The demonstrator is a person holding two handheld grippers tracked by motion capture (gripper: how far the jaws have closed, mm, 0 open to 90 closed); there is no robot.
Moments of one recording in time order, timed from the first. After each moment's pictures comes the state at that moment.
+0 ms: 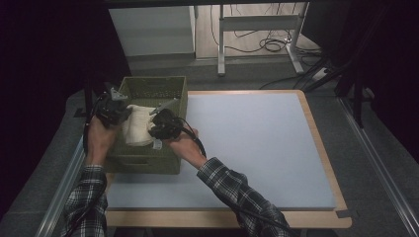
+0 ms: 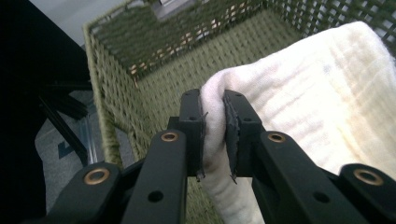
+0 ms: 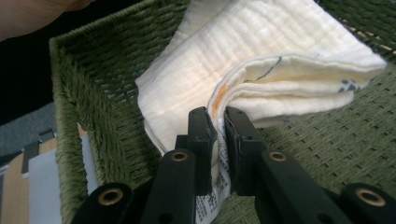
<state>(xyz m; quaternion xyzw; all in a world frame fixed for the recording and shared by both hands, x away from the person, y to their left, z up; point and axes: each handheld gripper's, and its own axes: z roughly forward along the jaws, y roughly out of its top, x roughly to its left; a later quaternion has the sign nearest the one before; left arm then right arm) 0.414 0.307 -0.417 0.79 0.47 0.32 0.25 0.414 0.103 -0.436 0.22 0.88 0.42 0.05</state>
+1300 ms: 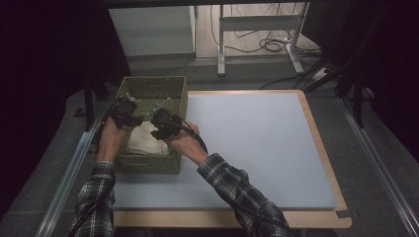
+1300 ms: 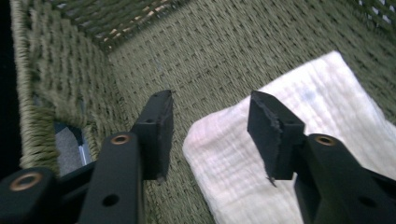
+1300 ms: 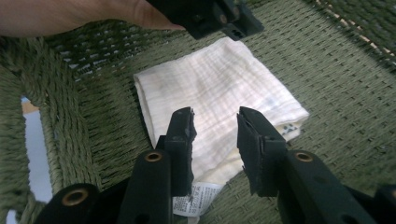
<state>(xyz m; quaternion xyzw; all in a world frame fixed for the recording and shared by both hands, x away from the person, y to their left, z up) 0.448 0.290 -0.451 0.80 0.49 0.28 0.20 0.423 0.104 -0.437 0.20 0.90 0.36 0.10</state>
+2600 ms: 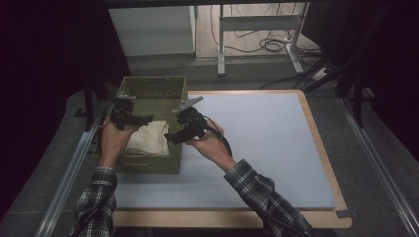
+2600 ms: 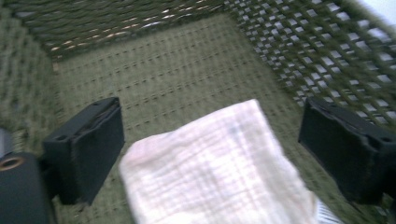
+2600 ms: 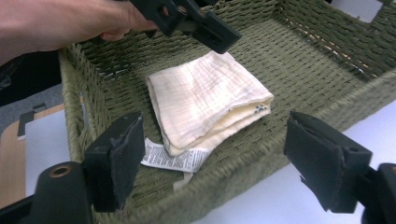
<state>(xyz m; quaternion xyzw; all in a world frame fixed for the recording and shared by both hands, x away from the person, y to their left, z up) 0.433 0.287 -0.439 0.75 0.52 0.20 0.34 0.408 0.028 -0.413 0.20 0.87 0.43 0.08</state>
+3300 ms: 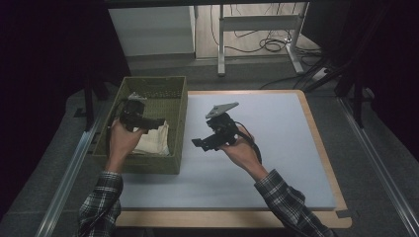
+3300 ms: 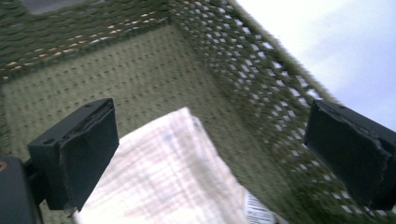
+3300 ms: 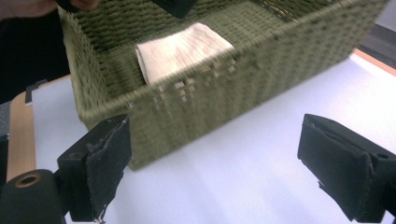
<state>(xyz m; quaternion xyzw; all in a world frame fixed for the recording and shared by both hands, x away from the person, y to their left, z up) 0.415 0.242 -0.419 0.78 0.48 0.18 0.35 0.398 -0.059 -0.416 0.22 0.87 0.44 0.08</state>
